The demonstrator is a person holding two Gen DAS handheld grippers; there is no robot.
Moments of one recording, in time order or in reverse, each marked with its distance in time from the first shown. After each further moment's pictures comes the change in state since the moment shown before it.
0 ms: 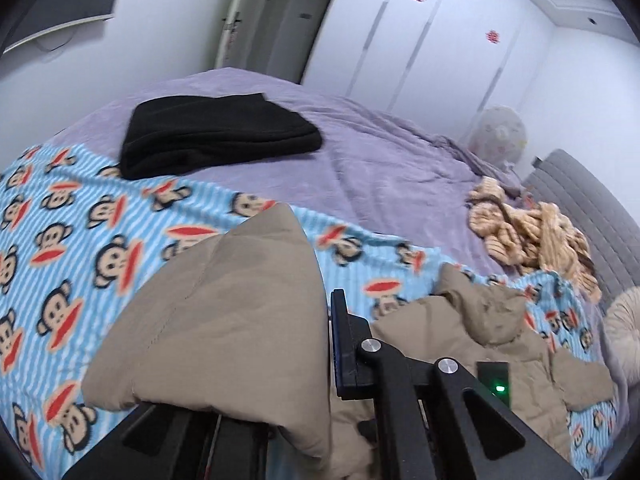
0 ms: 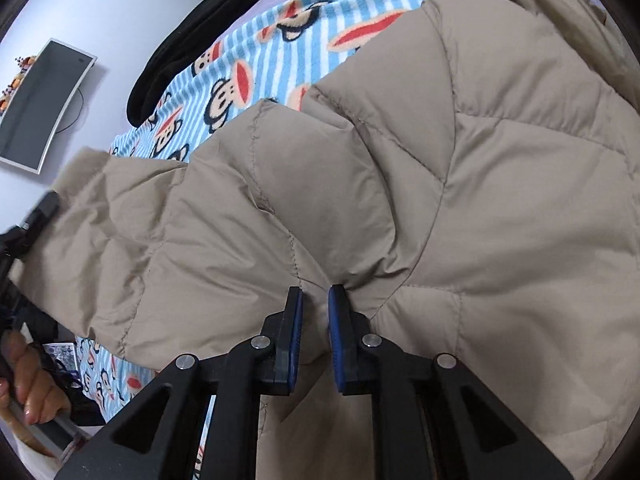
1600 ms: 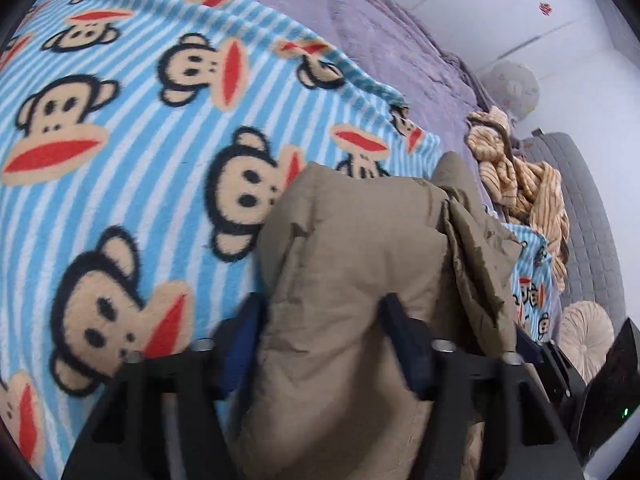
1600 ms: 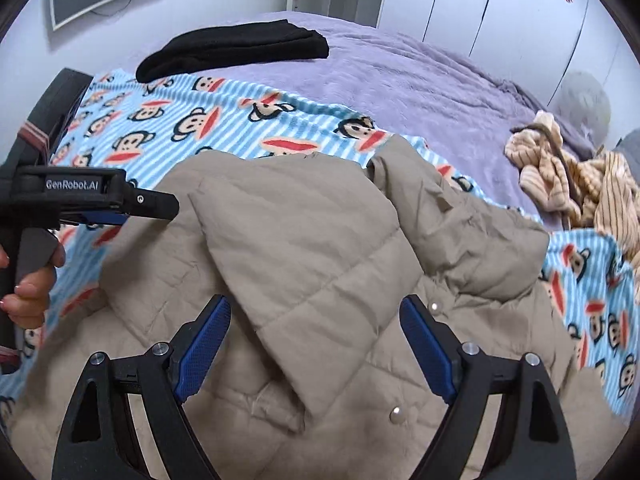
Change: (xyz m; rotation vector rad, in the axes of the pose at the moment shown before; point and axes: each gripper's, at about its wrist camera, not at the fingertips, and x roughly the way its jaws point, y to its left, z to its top) left arm 0.146 -0.013 -0.074 -0.255 0.435 -0.158; right arm -0.122 -0.024 0.002 -0.582 -0.238 -0.467
